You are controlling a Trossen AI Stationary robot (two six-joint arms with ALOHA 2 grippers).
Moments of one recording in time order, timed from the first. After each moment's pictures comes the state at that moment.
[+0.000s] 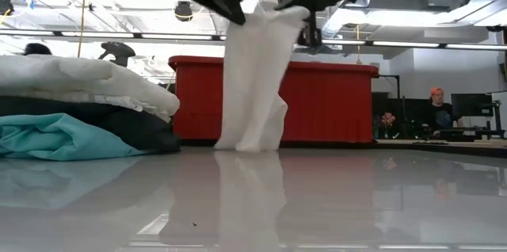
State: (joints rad) left arm -0.35 1.73 1.31 -0.47 -1.19 -0.32; right arm -0.45 1.64 1.51 -0.69 -0.83 0.43
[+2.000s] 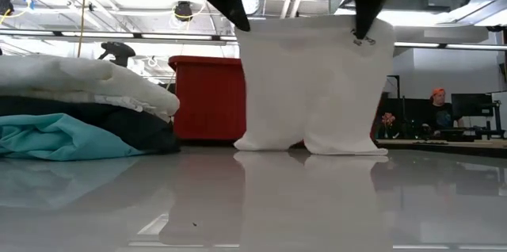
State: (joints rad) left arm -0.21 1.73 1.53 -0.87 -0.66 -0.10; right arm 0.04 1.59 1.59 -1.48 0.32 0.50
